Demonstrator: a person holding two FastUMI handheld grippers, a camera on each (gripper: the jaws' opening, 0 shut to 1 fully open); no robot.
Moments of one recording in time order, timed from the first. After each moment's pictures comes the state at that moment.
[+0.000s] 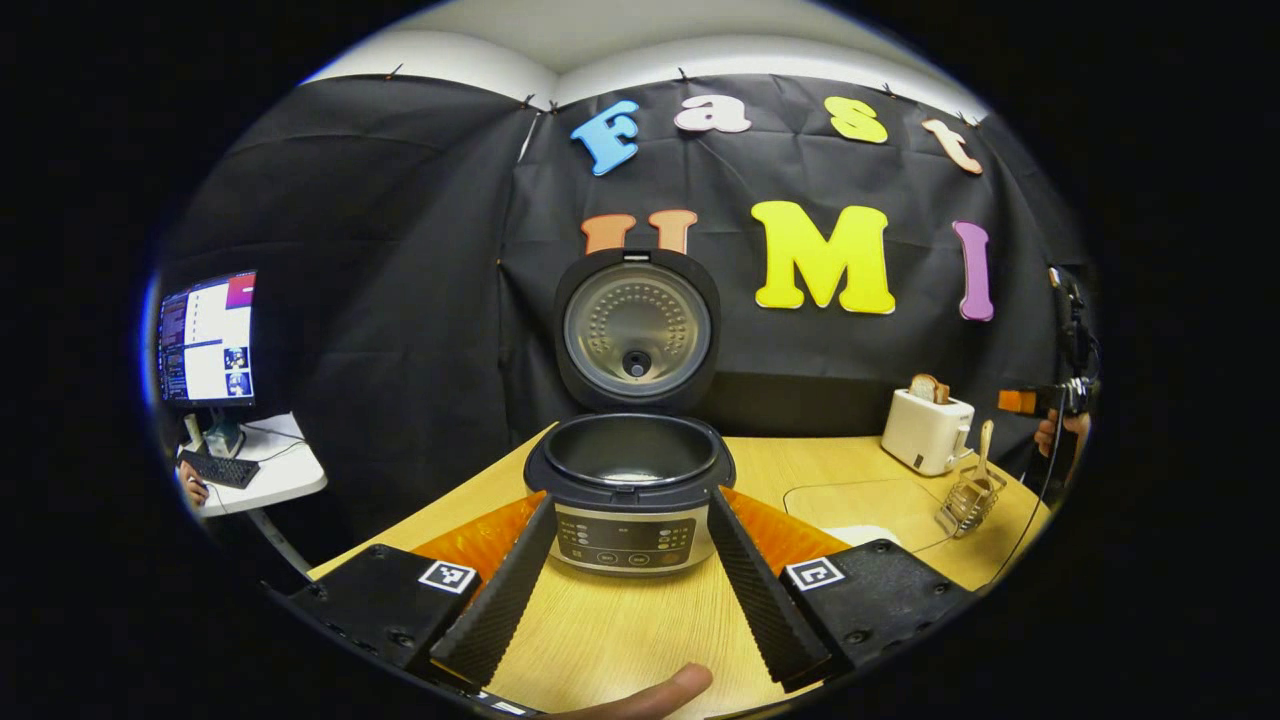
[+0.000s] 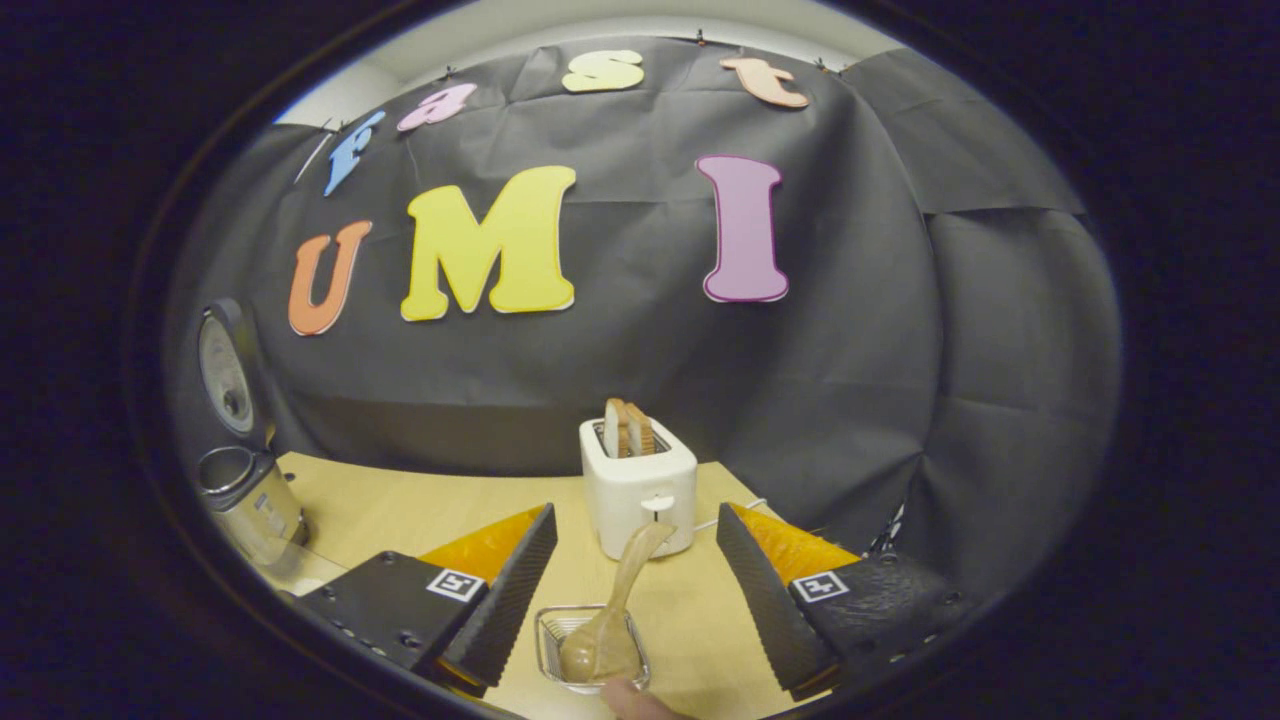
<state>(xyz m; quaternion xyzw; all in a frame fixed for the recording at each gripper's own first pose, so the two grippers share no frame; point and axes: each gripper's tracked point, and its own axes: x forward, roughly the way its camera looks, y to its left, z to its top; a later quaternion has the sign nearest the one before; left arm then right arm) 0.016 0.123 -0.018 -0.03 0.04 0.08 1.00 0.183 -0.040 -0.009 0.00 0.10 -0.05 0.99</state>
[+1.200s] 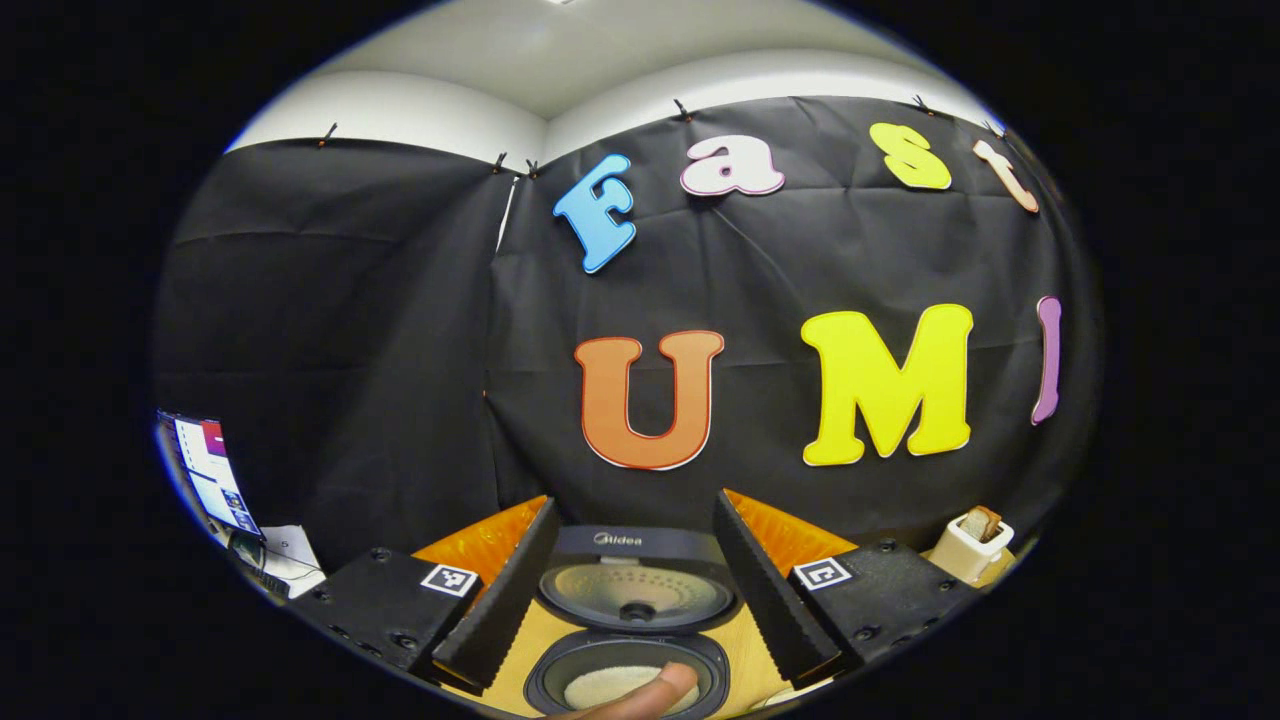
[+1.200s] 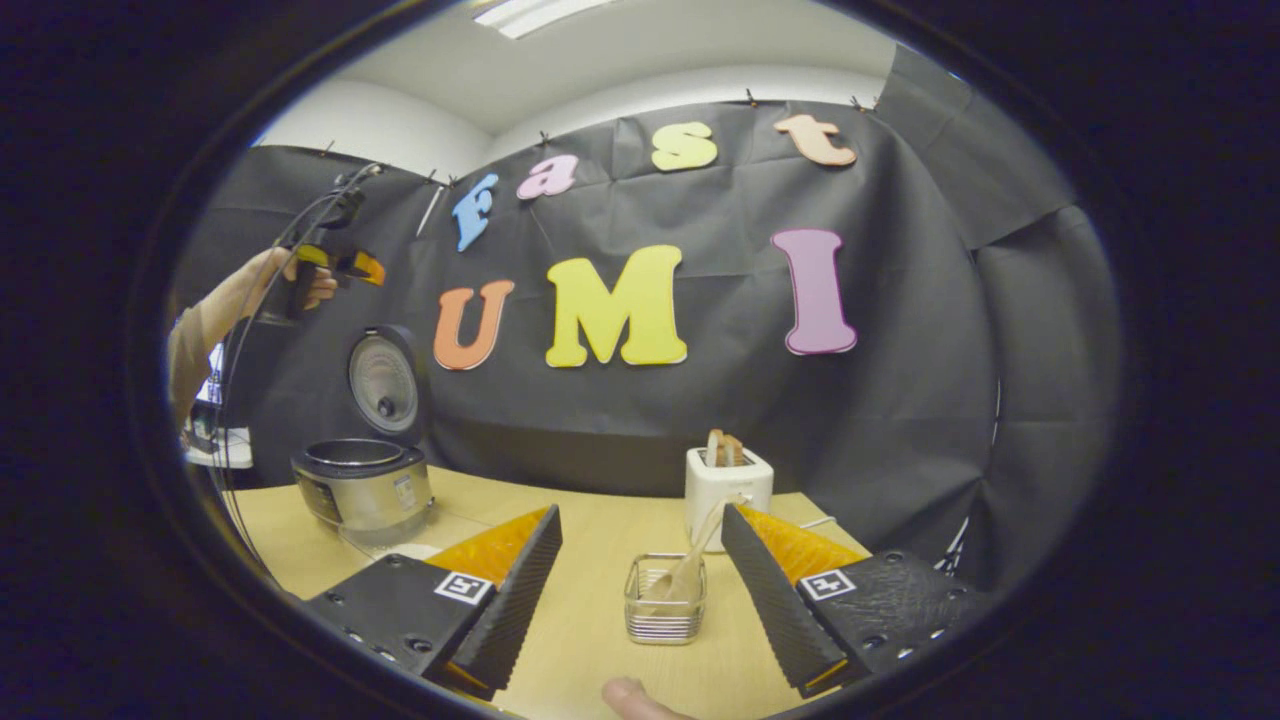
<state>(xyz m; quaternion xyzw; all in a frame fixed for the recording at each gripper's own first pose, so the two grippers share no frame) 0.245 0.152 0.240 0.01 -0.03 0.12 0.99 0.058 0.003 -0.013 -0.03 -0.01 0.11 0.99</state>
